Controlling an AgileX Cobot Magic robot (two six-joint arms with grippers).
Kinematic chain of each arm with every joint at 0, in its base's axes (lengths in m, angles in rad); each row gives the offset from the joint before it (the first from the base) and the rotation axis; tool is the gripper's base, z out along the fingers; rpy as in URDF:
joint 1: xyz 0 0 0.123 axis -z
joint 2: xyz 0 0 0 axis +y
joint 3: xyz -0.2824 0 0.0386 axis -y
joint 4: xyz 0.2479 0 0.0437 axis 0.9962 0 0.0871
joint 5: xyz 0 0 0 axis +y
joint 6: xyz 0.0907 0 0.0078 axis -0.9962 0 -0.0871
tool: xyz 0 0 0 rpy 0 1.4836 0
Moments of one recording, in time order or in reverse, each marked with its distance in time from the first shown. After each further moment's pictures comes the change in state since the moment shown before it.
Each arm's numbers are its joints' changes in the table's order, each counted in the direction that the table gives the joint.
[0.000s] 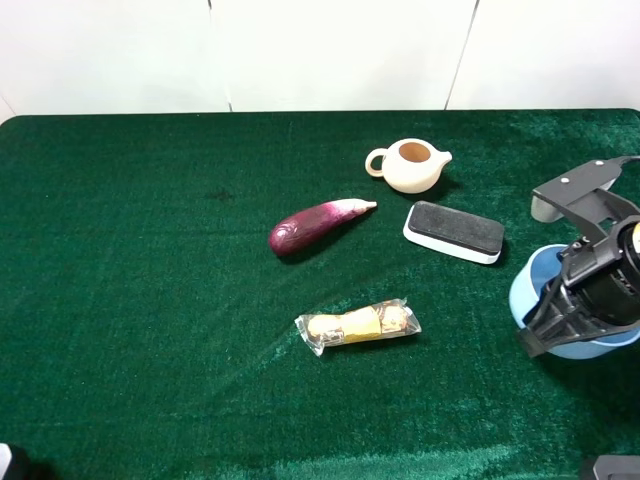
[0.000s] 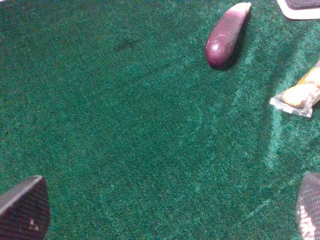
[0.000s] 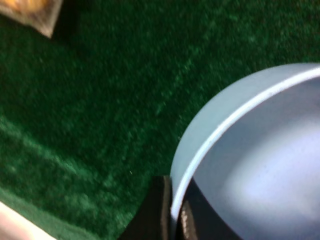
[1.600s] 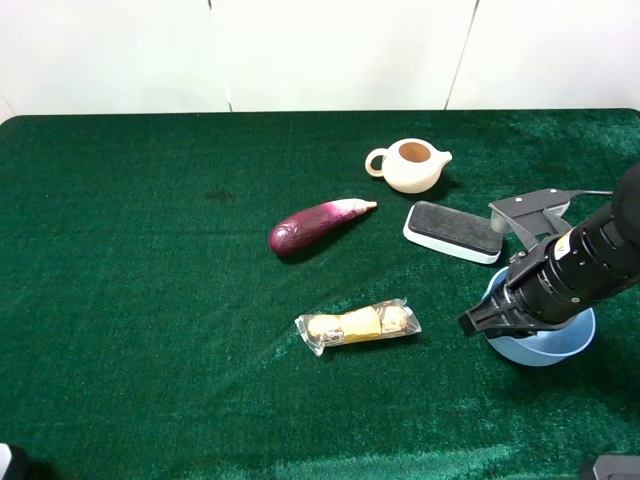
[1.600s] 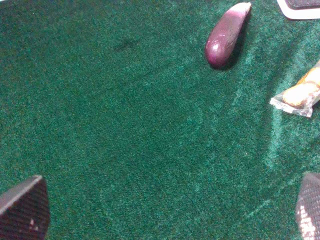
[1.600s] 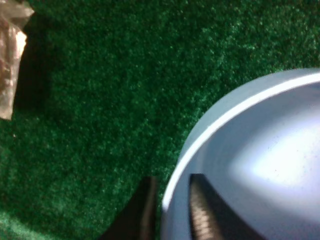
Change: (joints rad) left arm 0.000 0.000 0.000 0.000 0.000 0.000; right arm -0.004 0.306 -0.012 0.089 -0.265 -0.070
